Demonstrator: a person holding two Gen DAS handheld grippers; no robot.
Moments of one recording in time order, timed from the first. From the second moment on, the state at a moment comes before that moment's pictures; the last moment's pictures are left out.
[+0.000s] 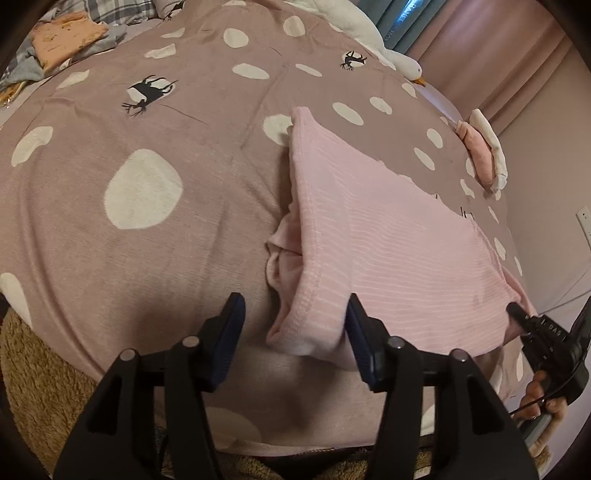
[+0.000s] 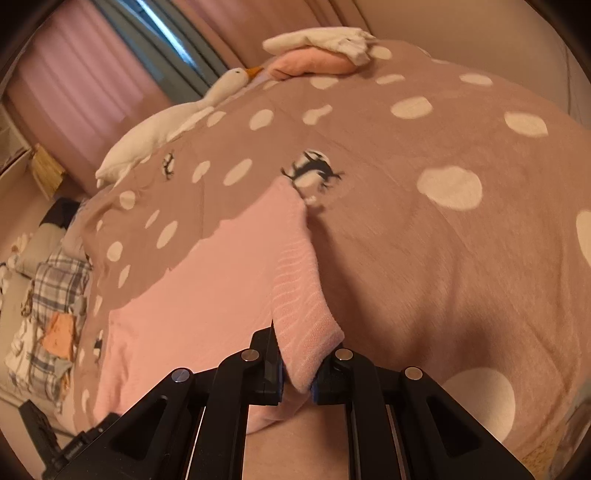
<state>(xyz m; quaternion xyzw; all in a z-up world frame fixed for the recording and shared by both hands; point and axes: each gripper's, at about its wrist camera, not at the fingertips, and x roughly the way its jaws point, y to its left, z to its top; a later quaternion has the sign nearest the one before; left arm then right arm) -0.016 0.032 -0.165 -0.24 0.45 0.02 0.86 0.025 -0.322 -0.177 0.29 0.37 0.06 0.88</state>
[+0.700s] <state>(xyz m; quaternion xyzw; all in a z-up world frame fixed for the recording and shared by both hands) -0.031 0.061 -0.150 -0.26 0.43 0.07 0.86 0.030 -0.158 -0.122 0.10 0.33 0.28 0.90</state>
